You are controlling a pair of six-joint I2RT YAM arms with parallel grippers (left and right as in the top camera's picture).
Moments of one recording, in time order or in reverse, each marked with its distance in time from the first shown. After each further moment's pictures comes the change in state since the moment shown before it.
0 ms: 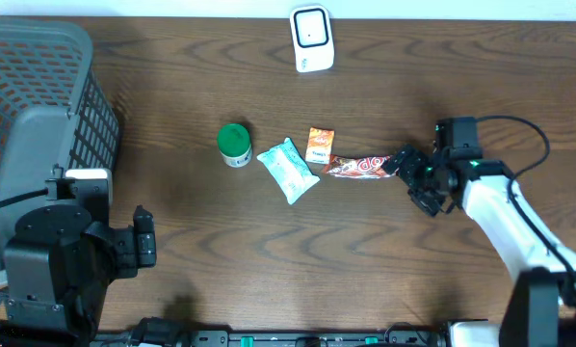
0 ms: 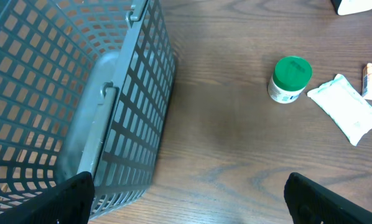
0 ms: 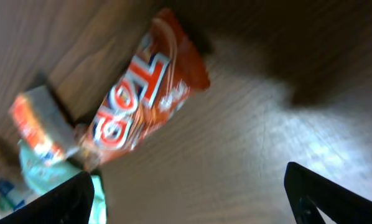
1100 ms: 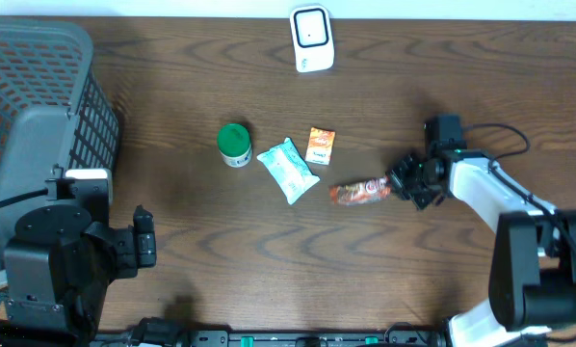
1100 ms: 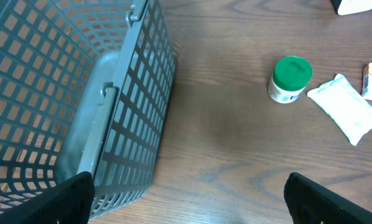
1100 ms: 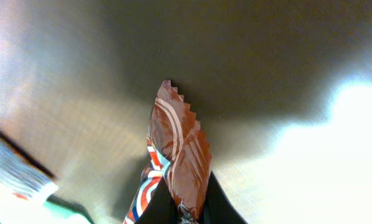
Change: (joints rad) left arm 0.000 0.000 0.000 0.000 0.000 0.000; right arm -0.007 0.186 0.027 0.024 -0.053 0.133
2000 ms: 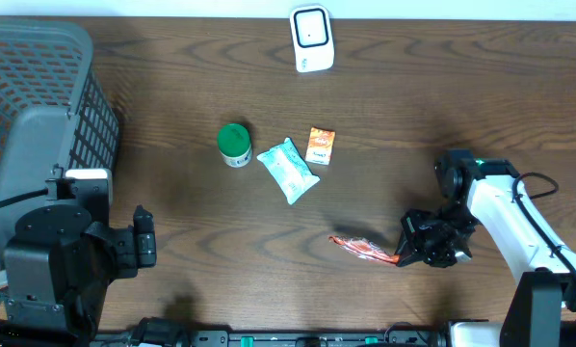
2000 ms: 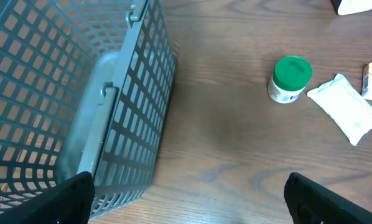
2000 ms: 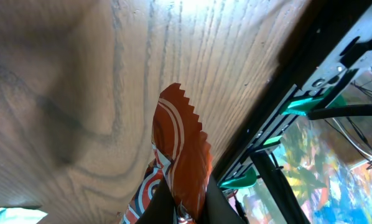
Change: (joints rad) left arm 0.000 0.000 0.000 0.000 0.000 0.000; right arm -0.021 -0.210 -0.019 -0.766 -0.127 0.470
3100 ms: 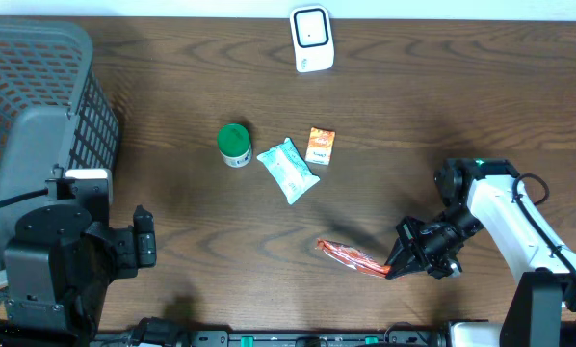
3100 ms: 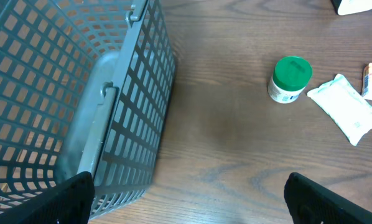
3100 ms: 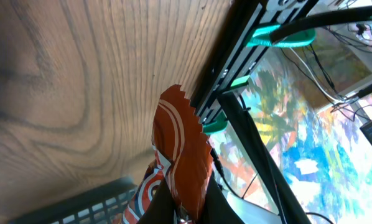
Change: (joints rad) left arm 0.000 0.000 0.000 0.000 0.000 0.000; right arm 0.000 0.000 0.000 -0.167 -0.204 -0.082
